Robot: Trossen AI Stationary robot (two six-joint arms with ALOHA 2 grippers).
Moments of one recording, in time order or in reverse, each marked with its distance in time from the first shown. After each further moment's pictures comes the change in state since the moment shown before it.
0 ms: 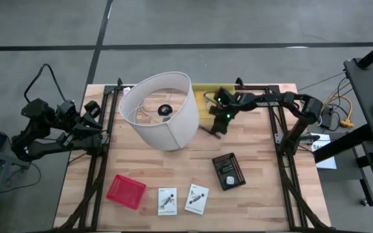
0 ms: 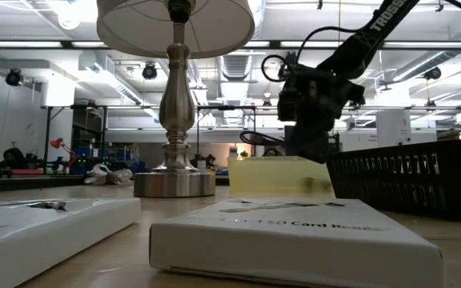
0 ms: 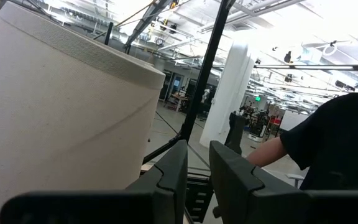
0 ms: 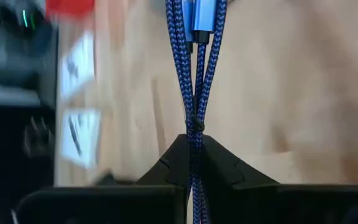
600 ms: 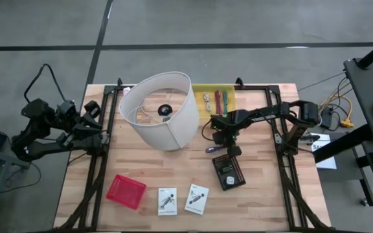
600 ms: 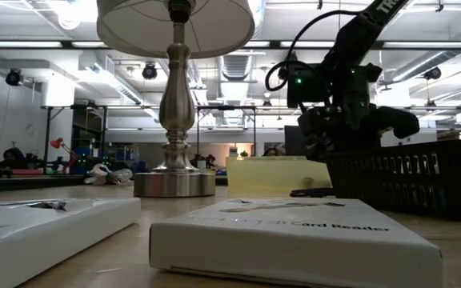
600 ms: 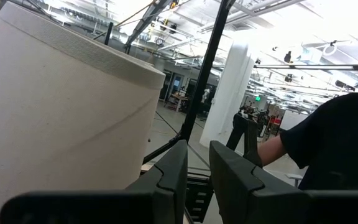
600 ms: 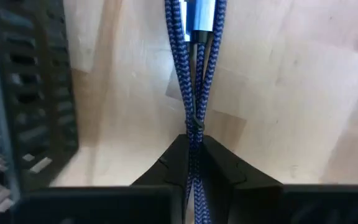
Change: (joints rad) left arm 0.000 0.000 0.000 0.000 0.000 0.001; right arm 0.296 0.025 -0.012 -0.327 0.541 -0.540
